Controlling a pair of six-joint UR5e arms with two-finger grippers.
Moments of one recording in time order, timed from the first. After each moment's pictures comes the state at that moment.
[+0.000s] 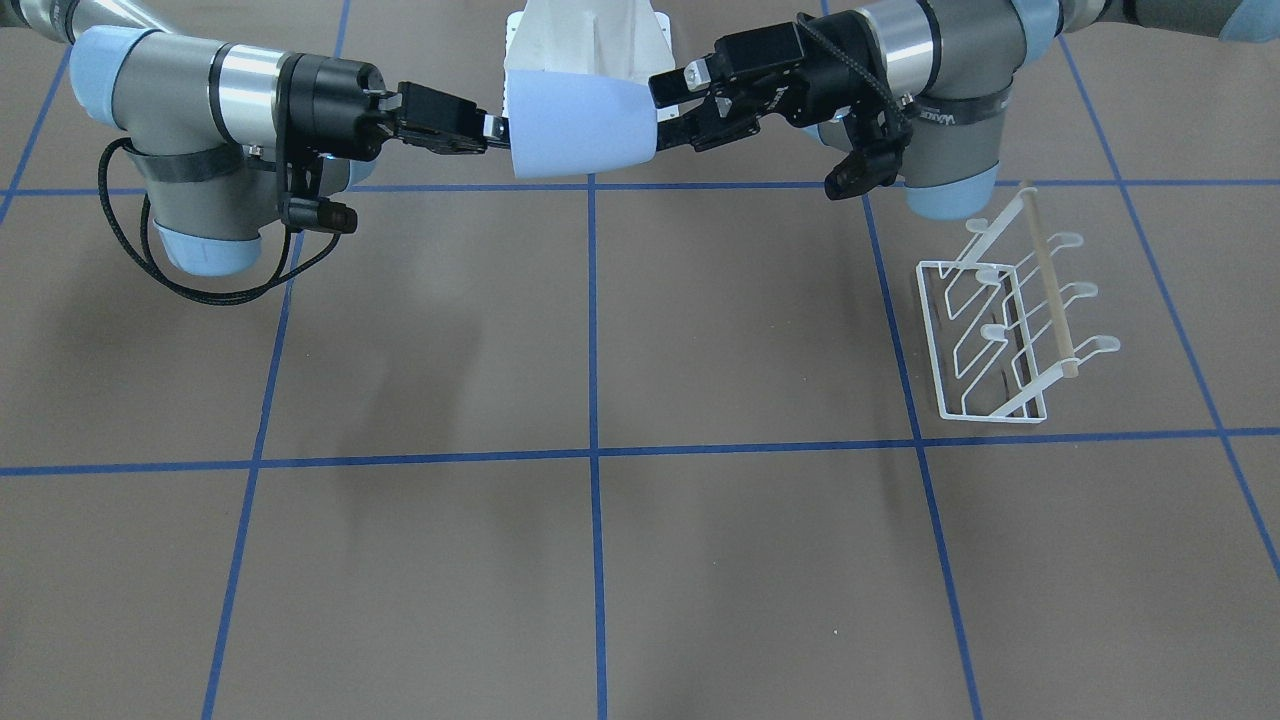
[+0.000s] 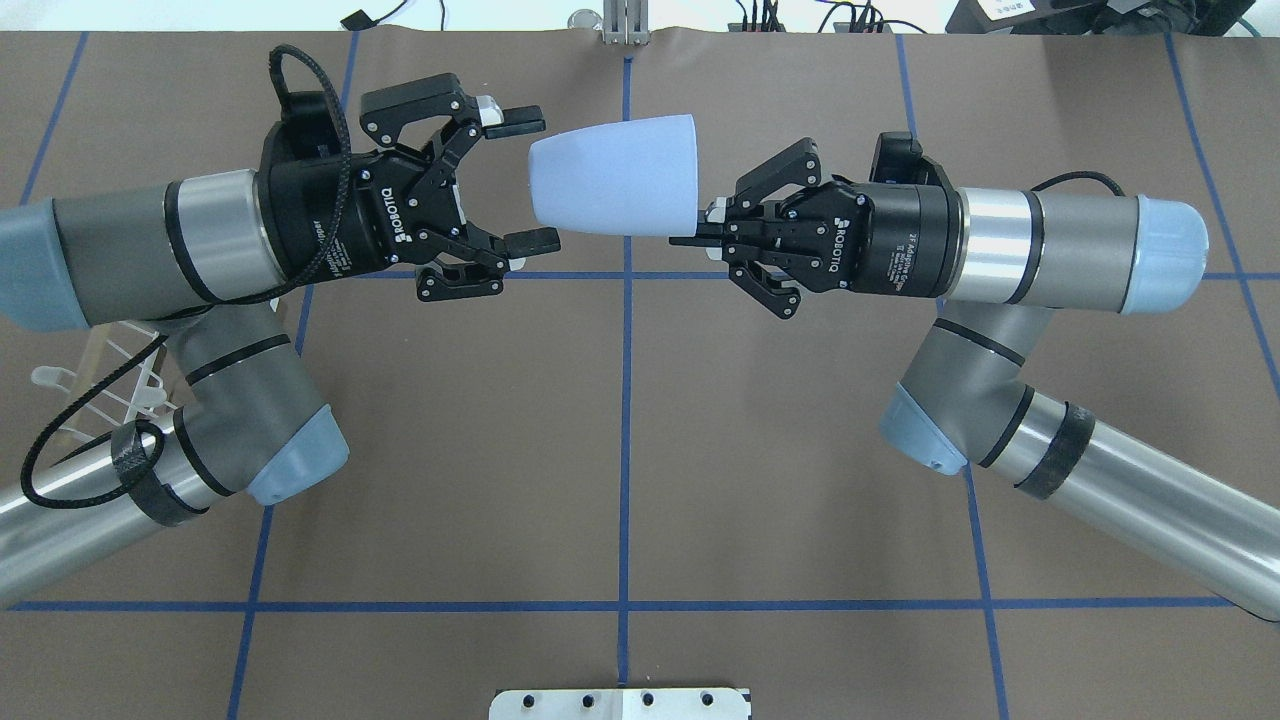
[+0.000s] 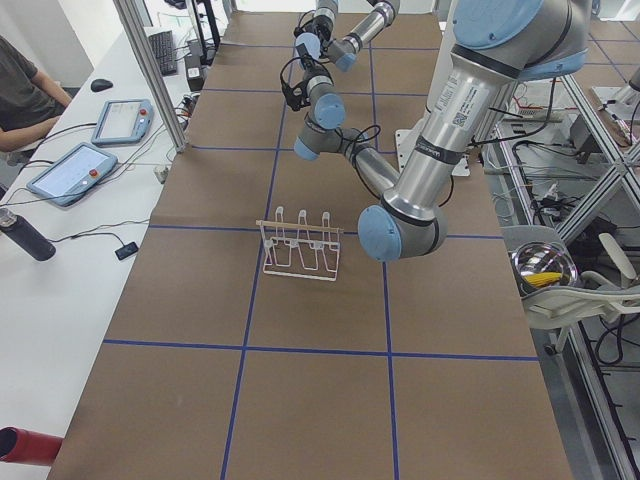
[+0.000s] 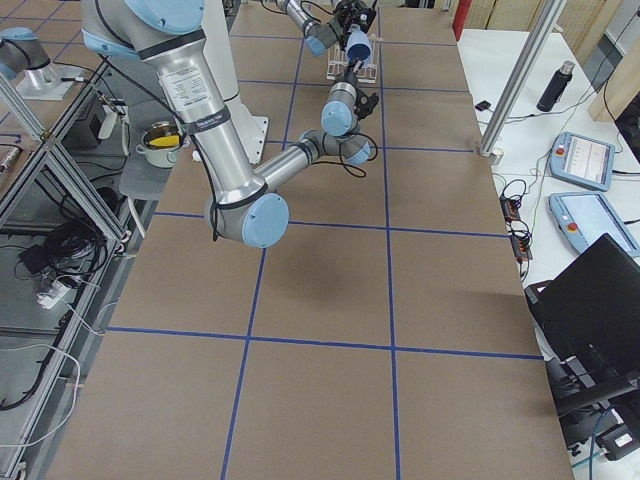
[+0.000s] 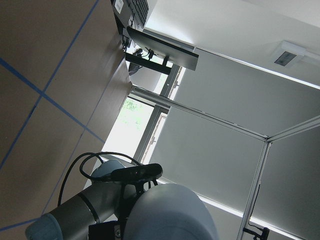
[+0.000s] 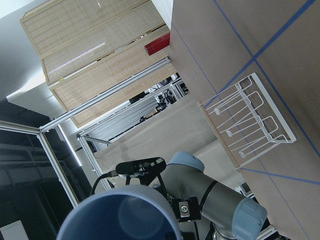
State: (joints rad) left arm -0.68 -2.10 -1.65 -3.25 -1.82 -2.39; right arm 0.71 -1.06 1.55 0.27 1.97 2.57
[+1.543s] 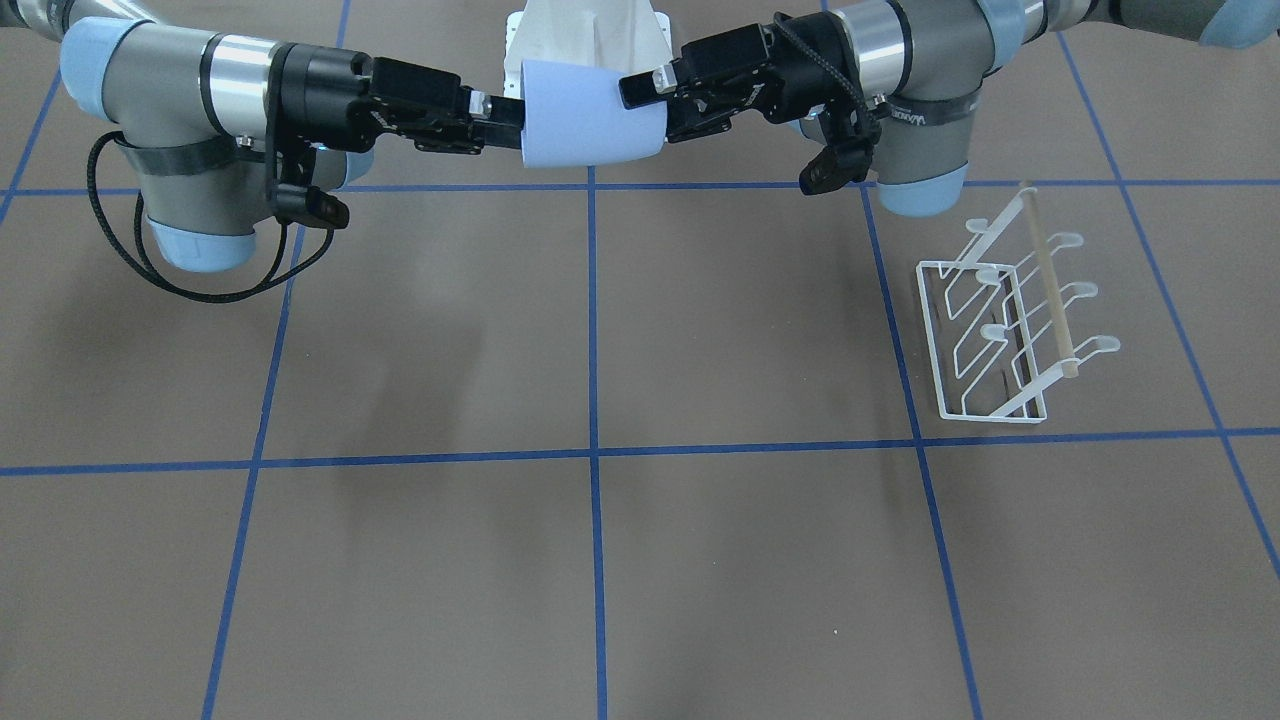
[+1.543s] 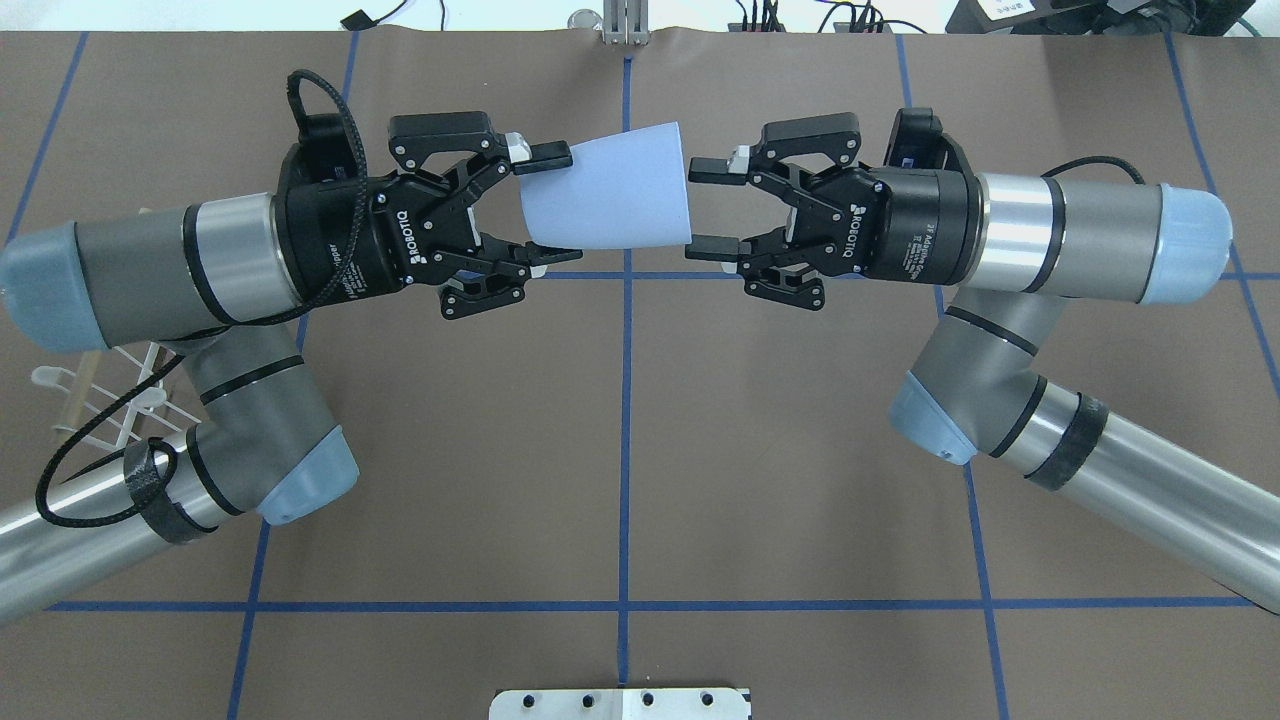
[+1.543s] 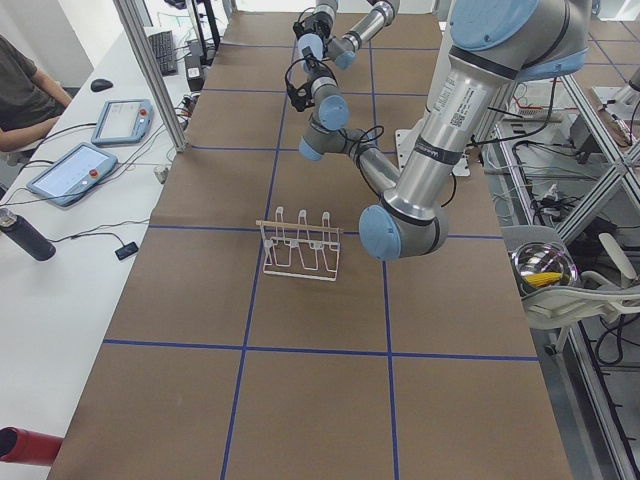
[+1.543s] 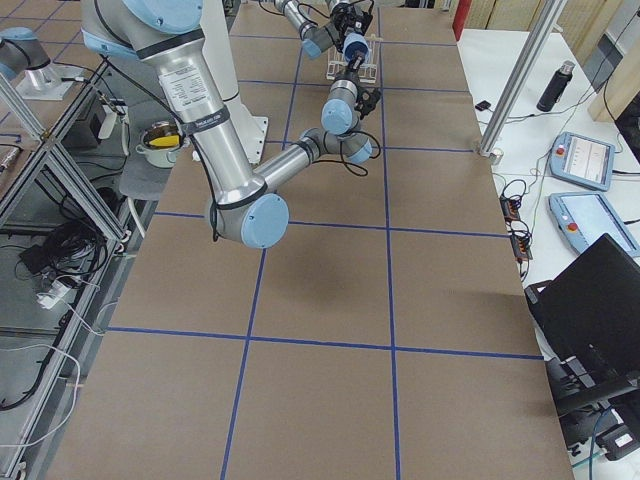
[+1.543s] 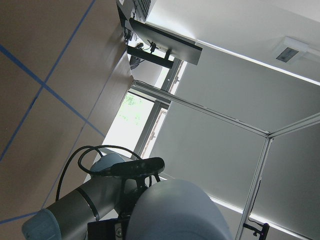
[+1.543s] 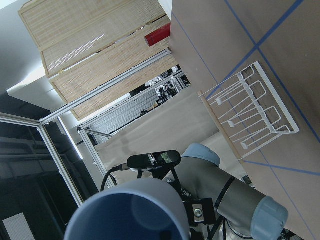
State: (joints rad) left arm -0.65 -2.10 -1.65 -3.26 -1.80 -2.38; right arm 0.74 -1.08 1.57 0.27 1.97 2.47
